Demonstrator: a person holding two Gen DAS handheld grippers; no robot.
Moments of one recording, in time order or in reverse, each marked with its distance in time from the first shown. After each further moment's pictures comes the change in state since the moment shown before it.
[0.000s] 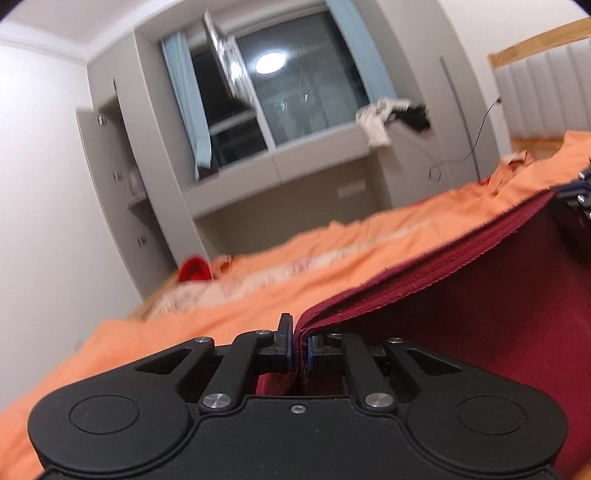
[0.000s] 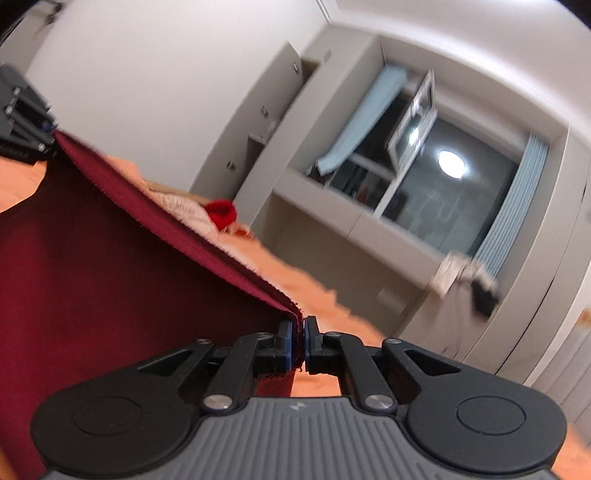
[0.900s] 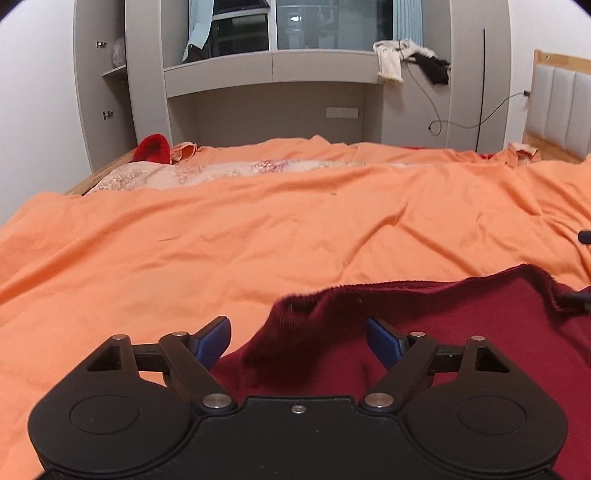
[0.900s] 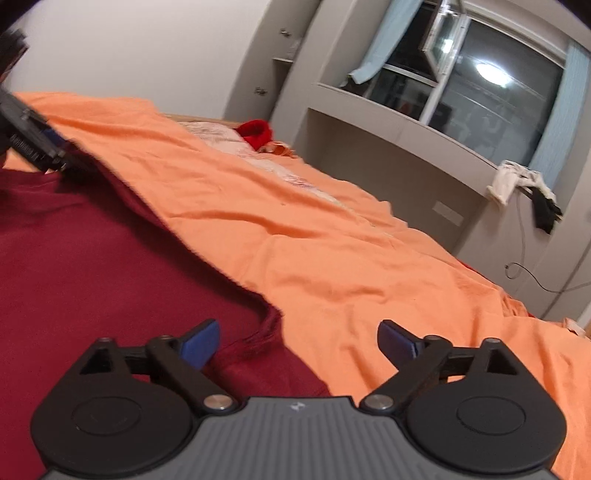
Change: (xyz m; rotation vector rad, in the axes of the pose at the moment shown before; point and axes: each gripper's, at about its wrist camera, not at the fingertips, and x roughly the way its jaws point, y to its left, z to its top) left arm 0.106 0.040 -0.049 -0.257 0.262 -0.183; right arm 0.056 -0.009 -0.052 0.028 0.242 0.191
